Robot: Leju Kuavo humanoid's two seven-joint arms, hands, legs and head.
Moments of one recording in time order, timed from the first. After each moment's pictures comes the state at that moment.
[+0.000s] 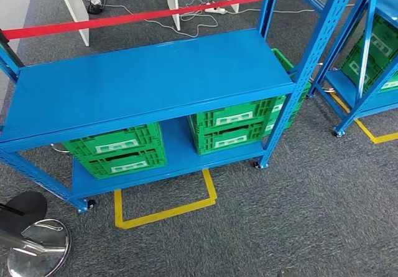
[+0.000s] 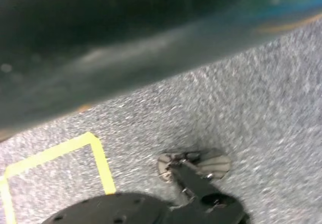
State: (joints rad) left arm -0.02 -0.17 1.04 -0.25 -0.90 0.13 -0.45; right arm -0.05 0.22 -1.35 -0.22 1.37 -0.06 -0.54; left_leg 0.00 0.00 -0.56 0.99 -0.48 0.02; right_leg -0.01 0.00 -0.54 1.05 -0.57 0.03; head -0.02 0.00
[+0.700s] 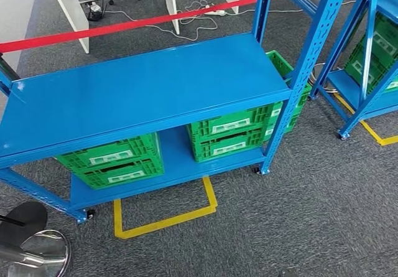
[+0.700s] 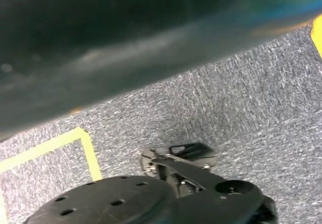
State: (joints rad) left arm -0.03 -0.17 1.04 -0.25 -0.90 0.13 -0.45; right arm -0.05 0.22 -1.35 -0.22 1.38 -0.06 -0.54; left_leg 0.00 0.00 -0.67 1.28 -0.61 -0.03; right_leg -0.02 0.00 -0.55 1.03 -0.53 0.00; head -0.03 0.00
